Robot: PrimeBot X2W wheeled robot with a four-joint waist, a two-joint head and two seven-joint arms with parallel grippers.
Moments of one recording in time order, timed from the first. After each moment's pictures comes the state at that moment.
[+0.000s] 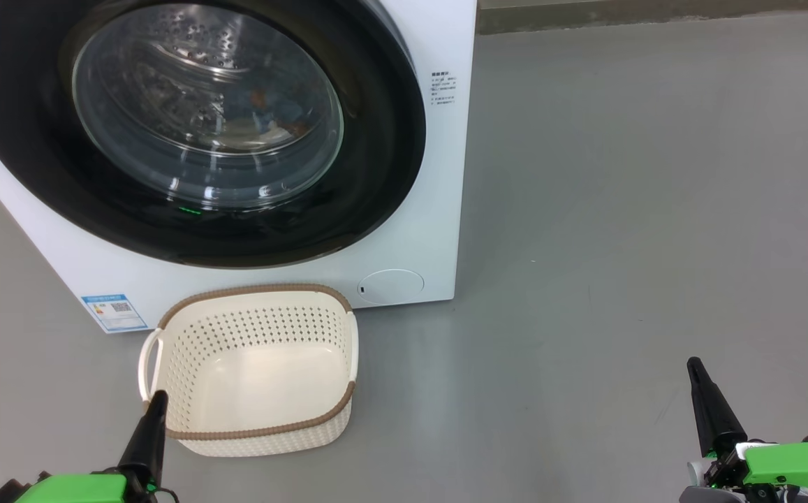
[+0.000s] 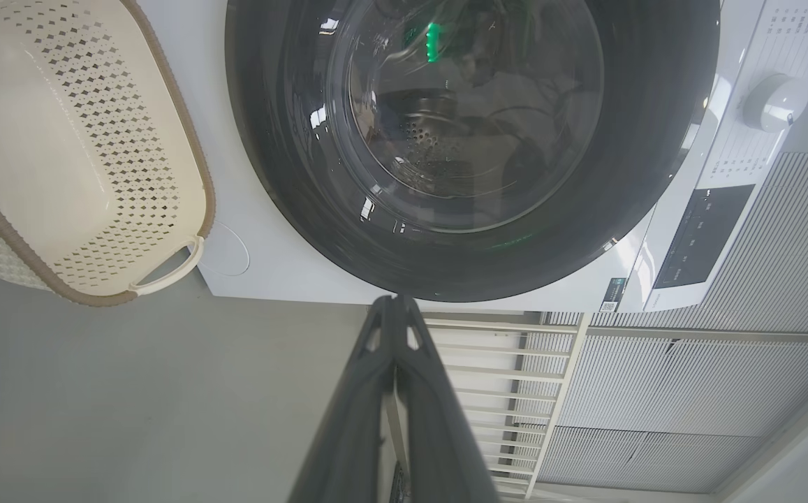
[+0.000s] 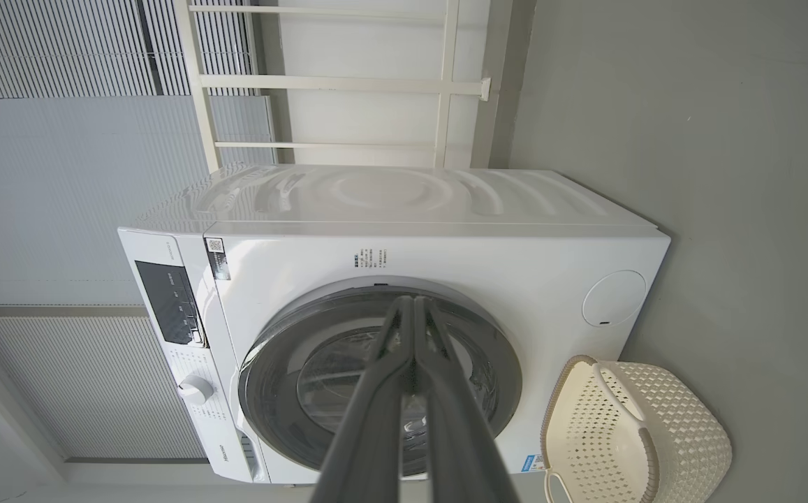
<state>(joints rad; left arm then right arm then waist) -0.07 0.03 0.08 0.26 -1.60 -0.12 0.11 -0.06 -0.05 -0.14 0.27 1.60 0.13 0.11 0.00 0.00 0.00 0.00</state>
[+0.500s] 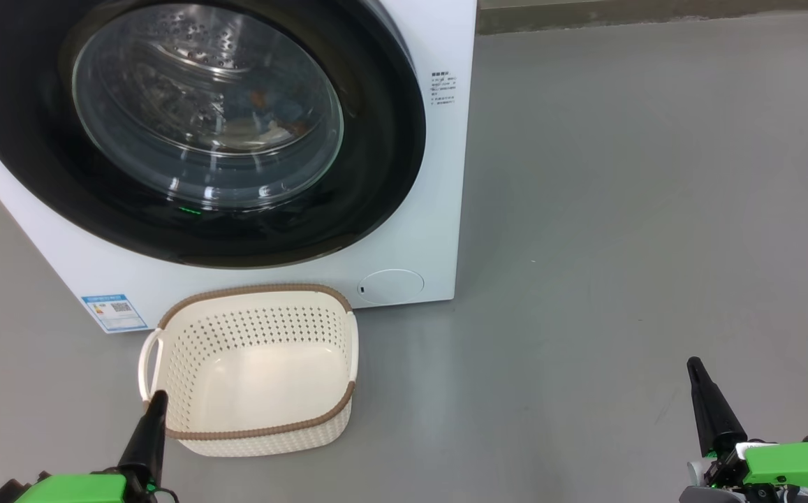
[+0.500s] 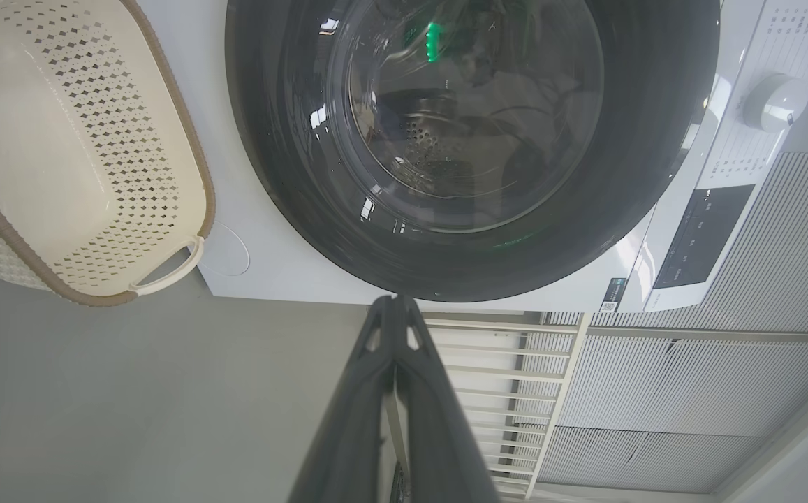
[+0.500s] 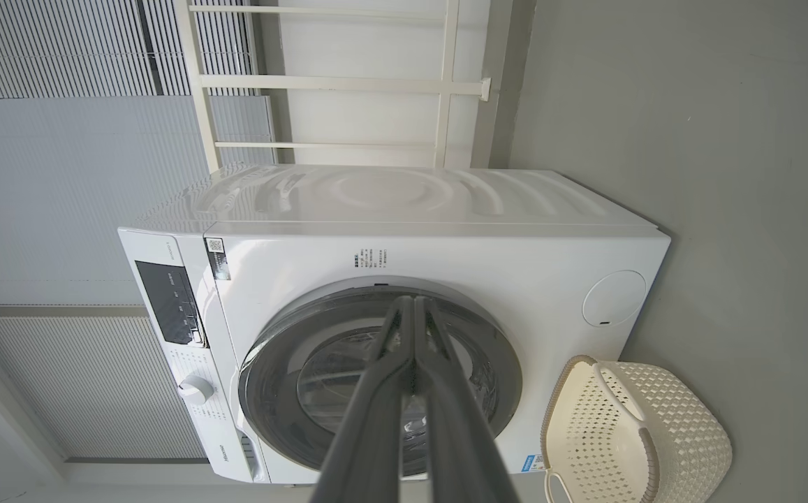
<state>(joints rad) -0.07 0.03 0.08 0.26 -1.60 -0.12 0.11 -0.06 -0.05 -0.14 0.27 1.60 0.13 0.11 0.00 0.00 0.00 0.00</state>
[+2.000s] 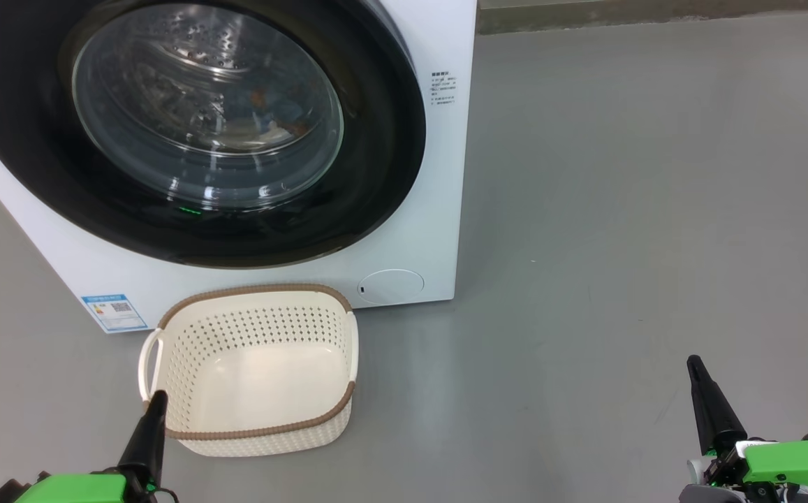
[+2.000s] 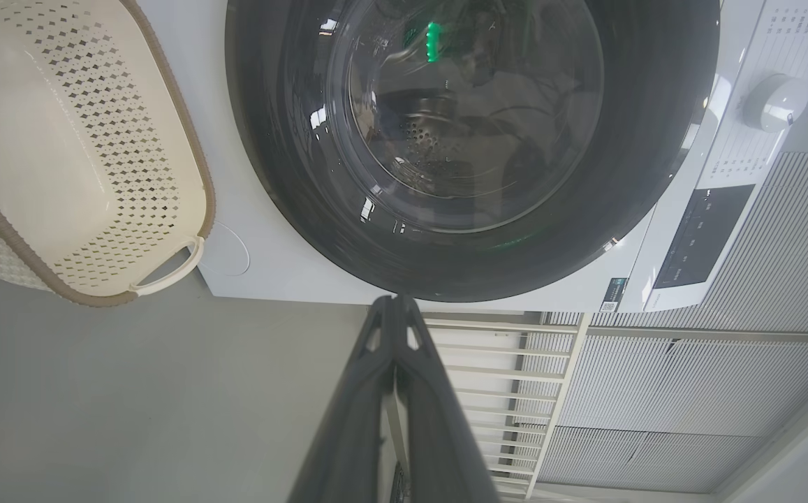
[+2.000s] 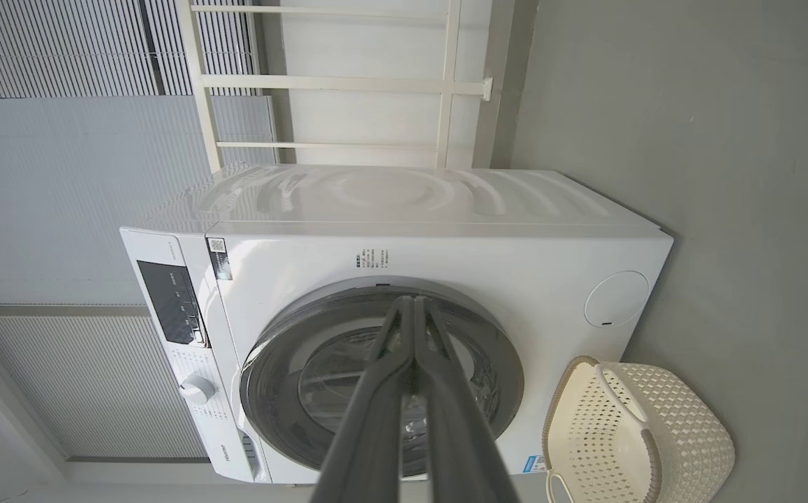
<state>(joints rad) -0.07 0.03 0.08 0.27 -1.60 -0.12 0.11 -0.07 -0.05 -0.14 0.27 1.60 0.13 0.11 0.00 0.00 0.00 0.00</state>
